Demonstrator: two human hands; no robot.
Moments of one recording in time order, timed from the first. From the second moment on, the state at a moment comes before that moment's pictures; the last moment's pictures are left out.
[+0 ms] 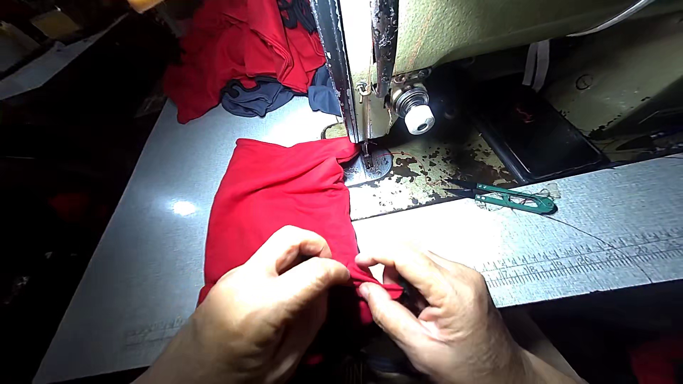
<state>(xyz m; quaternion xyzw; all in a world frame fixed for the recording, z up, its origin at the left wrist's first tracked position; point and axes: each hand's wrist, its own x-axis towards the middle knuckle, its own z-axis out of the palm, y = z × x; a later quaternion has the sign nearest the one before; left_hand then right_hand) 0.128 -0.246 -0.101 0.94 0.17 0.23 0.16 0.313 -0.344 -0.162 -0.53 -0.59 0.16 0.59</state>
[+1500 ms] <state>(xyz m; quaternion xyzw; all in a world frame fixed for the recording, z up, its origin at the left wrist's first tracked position) 0.135 -0.238 -0.108 0.96 0.09 0.26 0.07 0.318 -0.342 -0.148 -0.48 -0.41 0.49 0.60</state>
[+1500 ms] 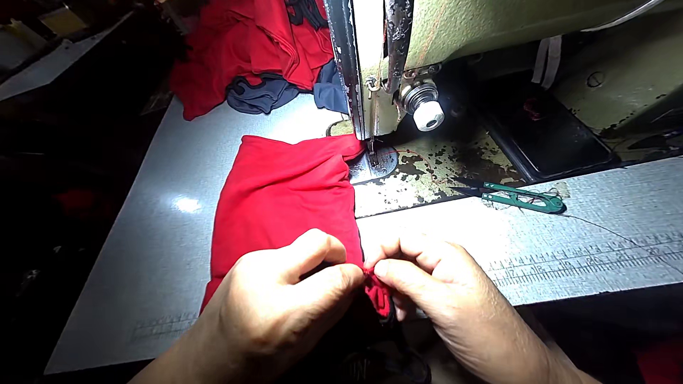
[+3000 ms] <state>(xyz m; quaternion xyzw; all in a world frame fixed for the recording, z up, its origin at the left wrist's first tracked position) 0.140 -0.243 -0.105 0.88 0.22 0.26 0.33 0.307 -0.345 -0.155 -0.51 -0.51 0.32 0.61</state>
